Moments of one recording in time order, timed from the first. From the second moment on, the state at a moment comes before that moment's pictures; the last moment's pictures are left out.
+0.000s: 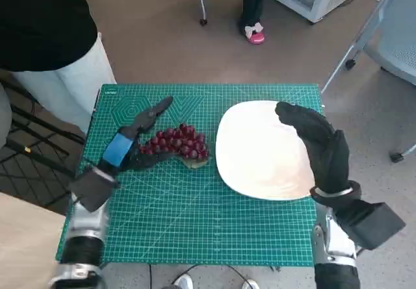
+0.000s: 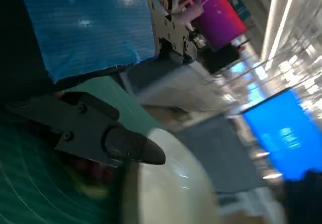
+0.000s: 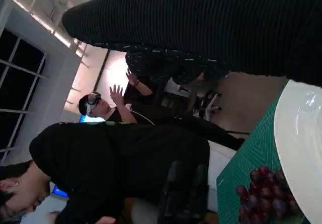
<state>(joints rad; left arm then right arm) -0.48 0.34 0.12 0.54 0.27 -0.57 -0.31 -0.45 -0.13 -0.11 0.44 0.28 -0.67 0.49</state>
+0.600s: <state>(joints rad) -0.49 0.38 -0.13 0.20 0.71 -0.01 -0.23 -0.45 -0.14 -0.11 0.44 0.28 -0.67 0.49</state>
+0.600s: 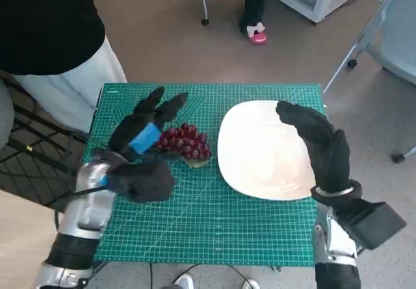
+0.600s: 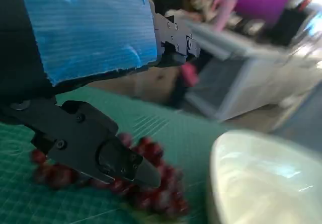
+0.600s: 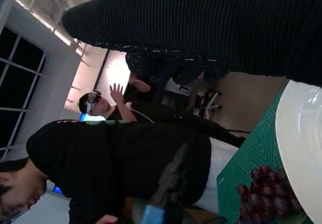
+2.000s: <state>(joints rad) -0.77 0.31 -0.38 0.61 0.71 0.32 -0.34 -0.44 -0.14 -0.12 0.44 0.27 -0.69 0.46</state>
